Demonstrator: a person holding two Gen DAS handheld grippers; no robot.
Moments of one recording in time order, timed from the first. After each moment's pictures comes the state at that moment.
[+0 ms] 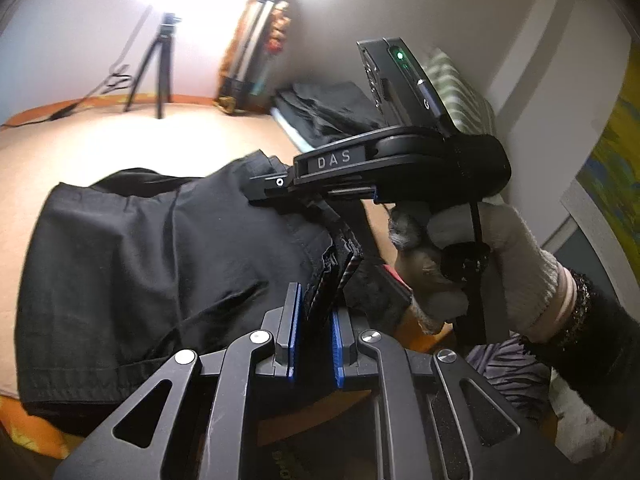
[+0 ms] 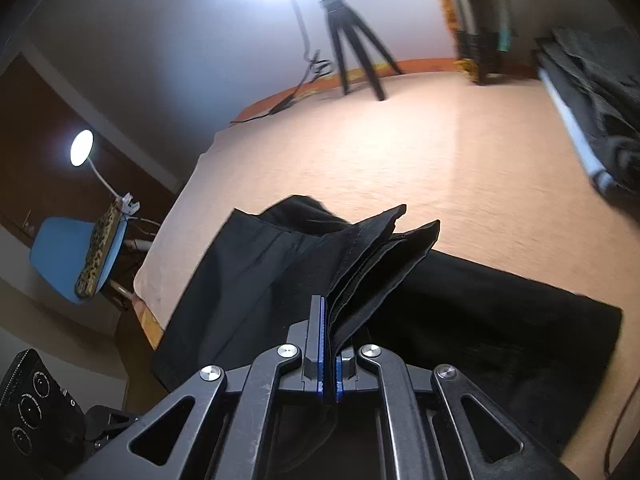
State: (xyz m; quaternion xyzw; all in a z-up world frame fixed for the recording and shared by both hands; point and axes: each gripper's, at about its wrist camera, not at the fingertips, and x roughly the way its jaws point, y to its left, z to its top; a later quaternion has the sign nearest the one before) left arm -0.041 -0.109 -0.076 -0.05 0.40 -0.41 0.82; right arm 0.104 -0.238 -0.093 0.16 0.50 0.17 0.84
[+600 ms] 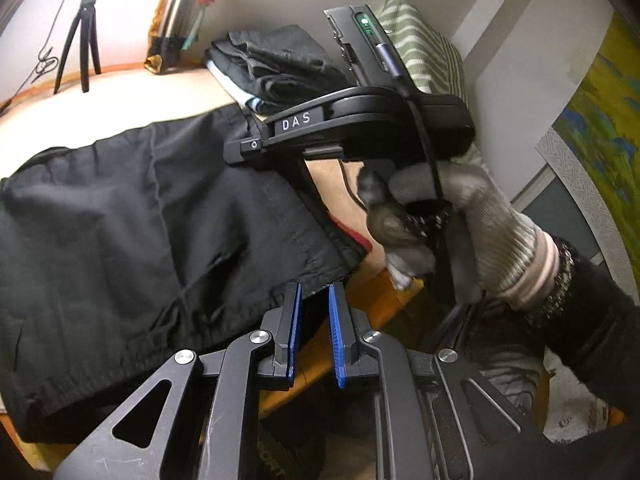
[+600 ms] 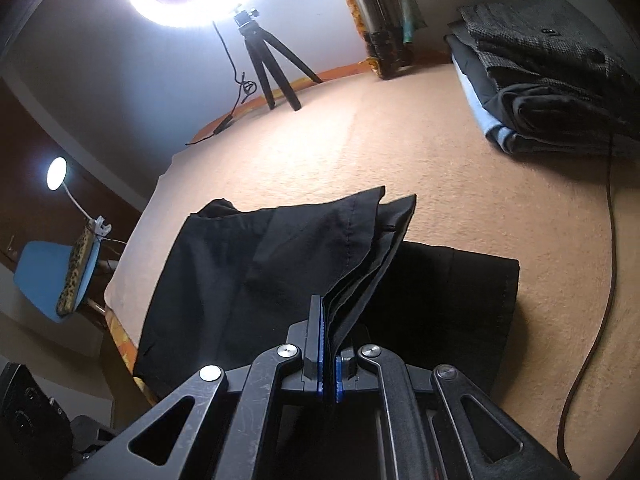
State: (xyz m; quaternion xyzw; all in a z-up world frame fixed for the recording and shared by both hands) left arm -0.051 -0.162 -0.096 0.00 0.44 -0.47 0.76; right arm 0.079 -0.320 -0.118 0.17 0.48 0.11 0.85
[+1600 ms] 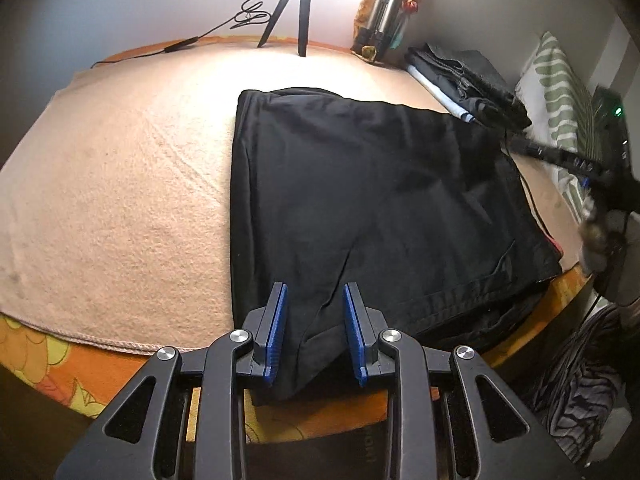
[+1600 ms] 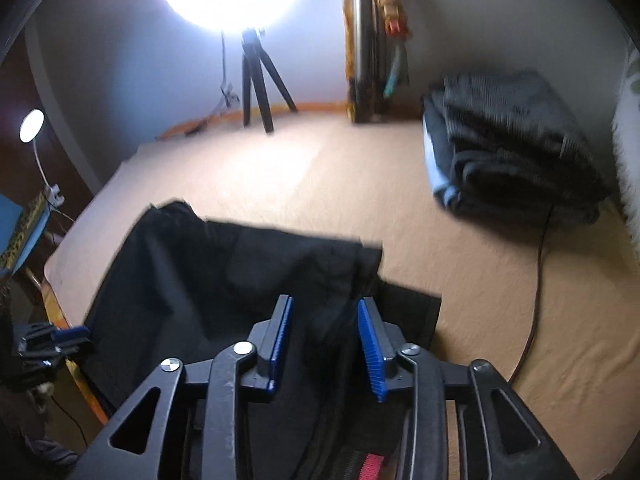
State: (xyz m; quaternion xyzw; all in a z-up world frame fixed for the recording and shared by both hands) left arm 0.006 -0.017 -0.144 -0.01 0.47 -0.23 0.85; right arm 0.050 -0.312 -0.095 0.04 0.42 0.04 0.91
